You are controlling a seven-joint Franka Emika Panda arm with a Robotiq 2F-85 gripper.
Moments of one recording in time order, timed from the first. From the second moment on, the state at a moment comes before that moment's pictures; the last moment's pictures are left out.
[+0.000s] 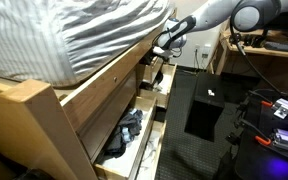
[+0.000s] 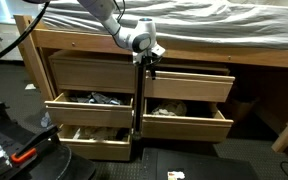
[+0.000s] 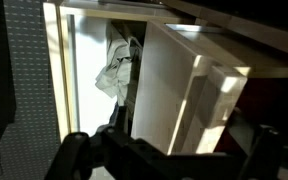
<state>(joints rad) -0.12 1.32 -0.20 -0.98 0.30 2.63 0.70</state>
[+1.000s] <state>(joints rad) 0.04 1.31 -0.51 -0.99 0.22 2.58 0.89</state>
